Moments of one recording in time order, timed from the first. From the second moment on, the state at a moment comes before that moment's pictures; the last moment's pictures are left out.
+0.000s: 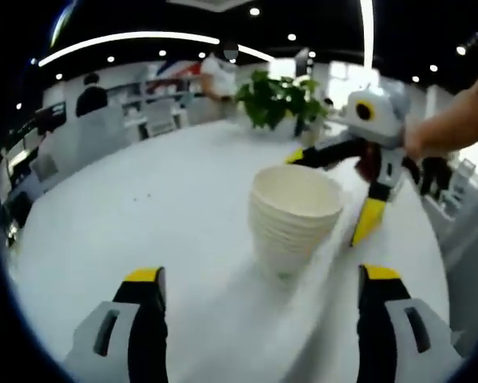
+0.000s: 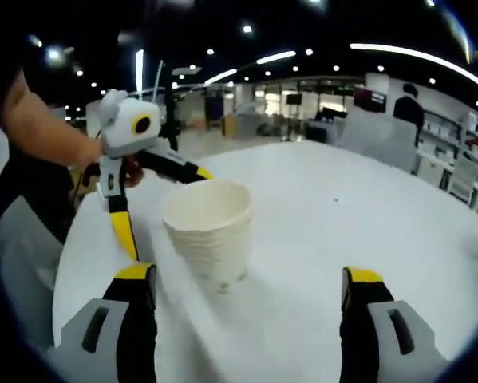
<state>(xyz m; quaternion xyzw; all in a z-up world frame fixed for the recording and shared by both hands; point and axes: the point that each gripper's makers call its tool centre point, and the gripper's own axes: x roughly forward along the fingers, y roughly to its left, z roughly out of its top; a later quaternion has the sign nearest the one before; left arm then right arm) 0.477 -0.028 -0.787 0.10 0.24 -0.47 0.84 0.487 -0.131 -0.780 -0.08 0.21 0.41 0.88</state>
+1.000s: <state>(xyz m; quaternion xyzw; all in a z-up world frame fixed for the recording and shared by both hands) 0.365 0.045 -0.769 0.06 0.18 -0.38 0.90 0.366 -0.181 -0.763 -0.08 0.16 0.38 0.91</state>
